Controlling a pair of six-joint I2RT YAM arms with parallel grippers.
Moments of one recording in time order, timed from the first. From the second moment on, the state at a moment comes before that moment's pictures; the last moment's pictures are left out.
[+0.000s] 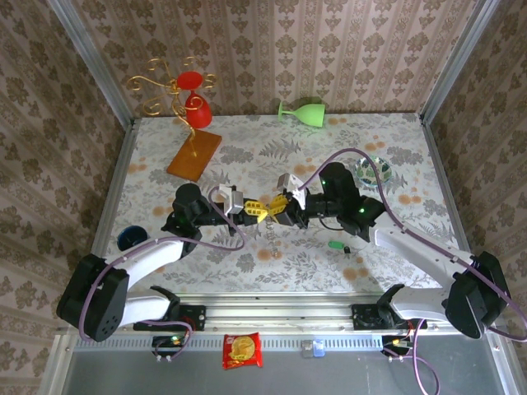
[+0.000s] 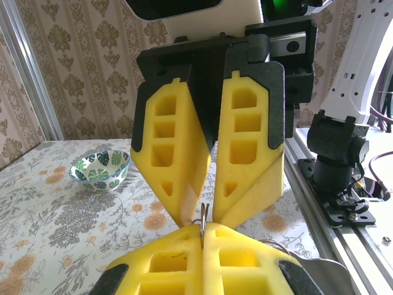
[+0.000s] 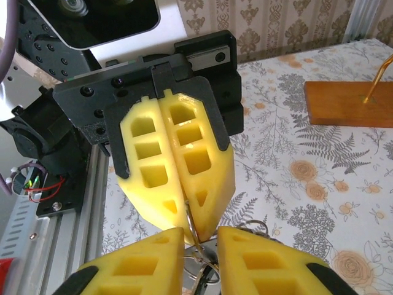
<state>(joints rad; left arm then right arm) -0.55 1.23 0.50 0.73 1.05 0.08 0.63 1.24 0.90 -0.10 -0.66 -0.23</state>
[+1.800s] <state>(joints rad) -0.55 1.25 0.53 0.67 0.95 0.03 0.72 1.15 0.87 -0.16 -0.28 -0.45</state>
